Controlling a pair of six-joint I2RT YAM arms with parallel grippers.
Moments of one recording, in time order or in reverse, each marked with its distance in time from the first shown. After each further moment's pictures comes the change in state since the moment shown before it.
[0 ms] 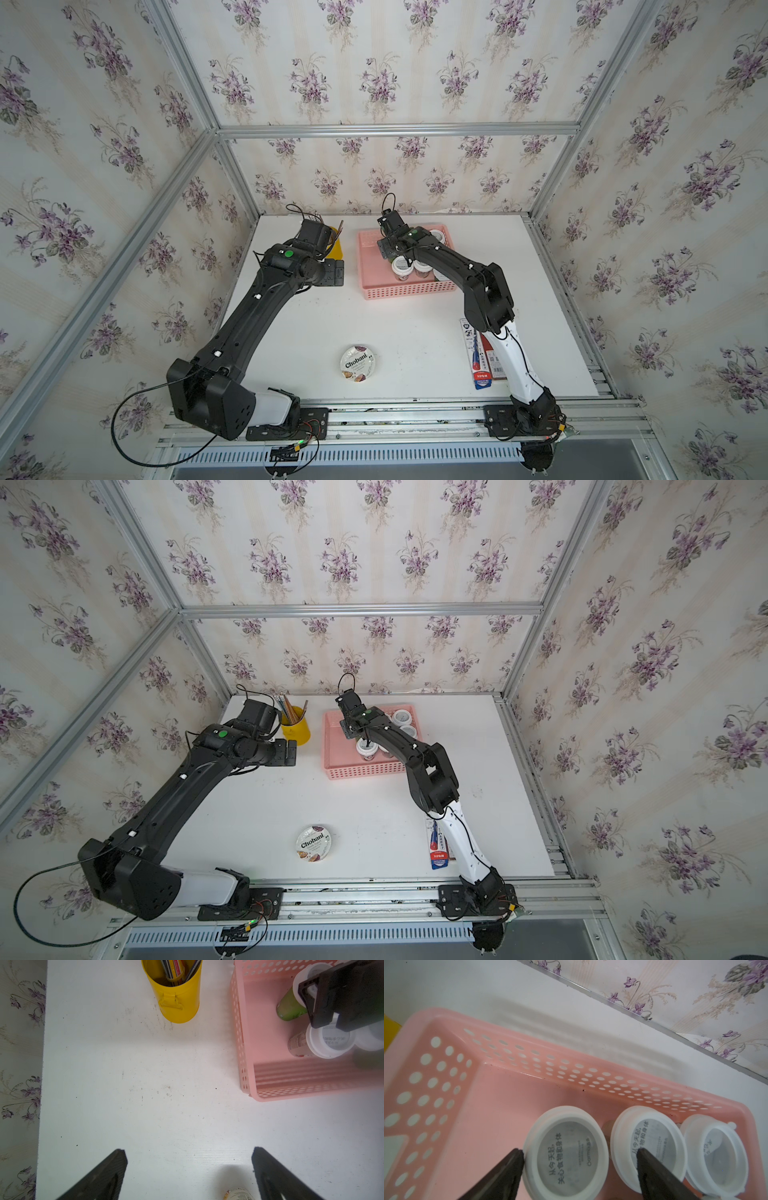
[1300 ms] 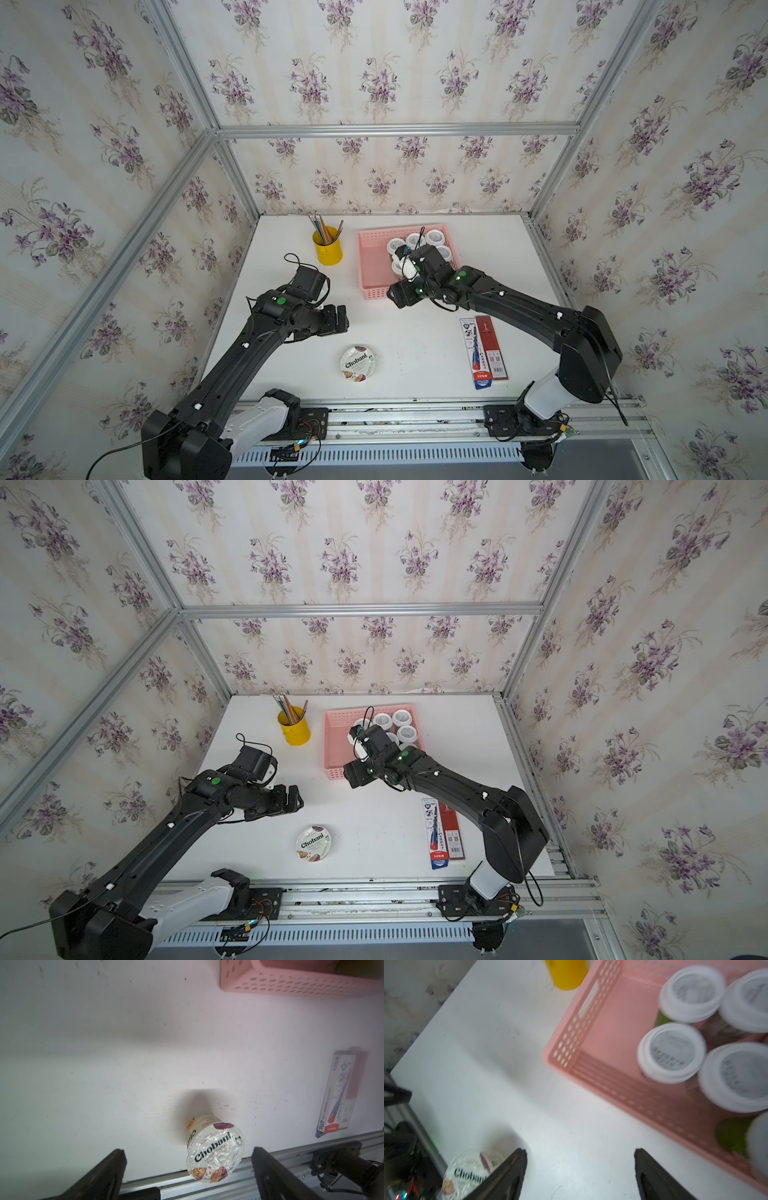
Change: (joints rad) left arm -0.047 -0.336 -0.480 -0.008 0.372 -0.227; right arm 0.182 -0.840 -0.988 0.181 -0.498 0.122
